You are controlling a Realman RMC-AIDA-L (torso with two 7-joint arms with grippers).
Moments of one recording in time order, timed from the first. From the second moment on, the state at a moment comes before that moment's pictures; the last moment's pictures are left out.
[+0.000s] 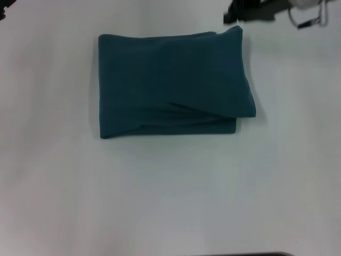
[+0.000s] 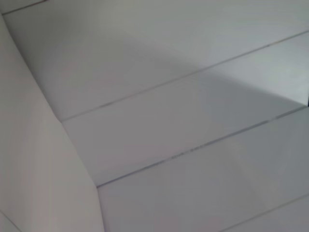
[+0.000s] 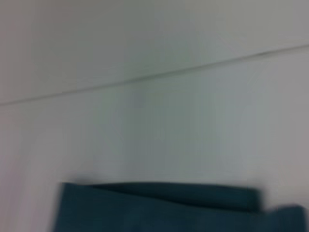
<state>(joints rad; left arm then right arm) -0.43 -2.06 -2.75 -0.64 -1.51 1.55 -2.28 0.89 2.02 -0.97 -0.75 -2.41 -1.14 2.80</state>
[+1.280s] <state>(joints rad) -0.27 -2.09 -2.64 -0.69 -1.40 1.79 -1.40 0.40 2.09 -0.85 -0.83 -1.92 -1.61 1.49</state>
